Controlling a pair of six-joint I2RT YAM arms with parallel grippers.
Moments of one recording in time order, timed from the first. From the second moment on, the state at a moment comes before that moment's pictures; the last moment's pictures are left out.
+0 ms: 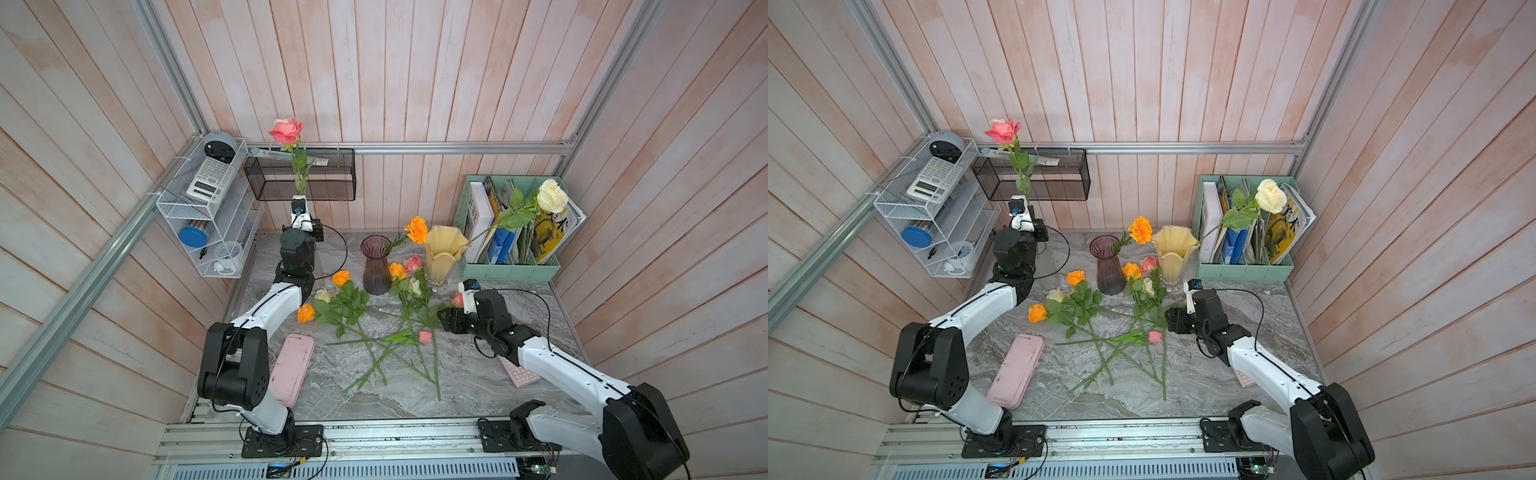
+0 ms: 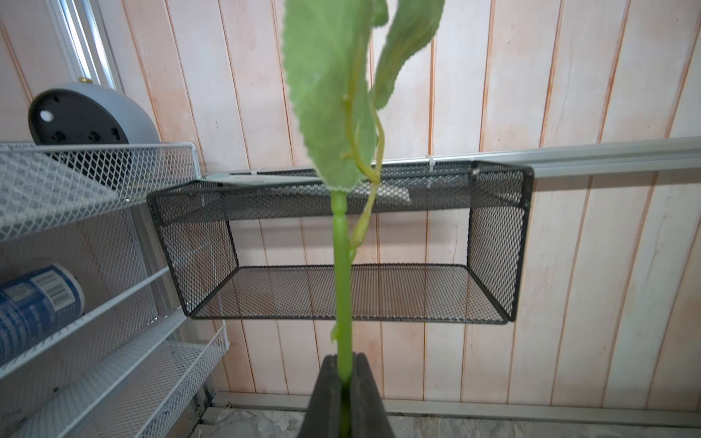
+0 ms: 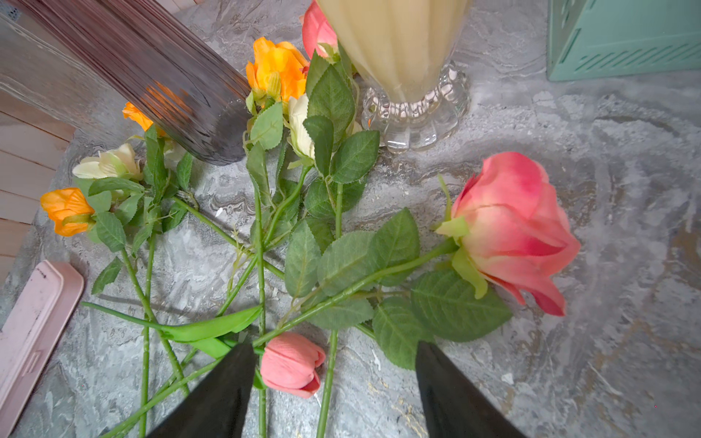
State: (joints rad) left arm -0.17 1.62 1.06 0.72 -0.26 0.13; right arm 0.45 1.16 0.58 -0.12 -0.13 0.42
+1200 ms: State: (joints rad) left arm -0.74 1.07 0.82 0.20 -0.60 0.00; right arm 0.45 0.98 0.56 -0.25 -0.14 0.45
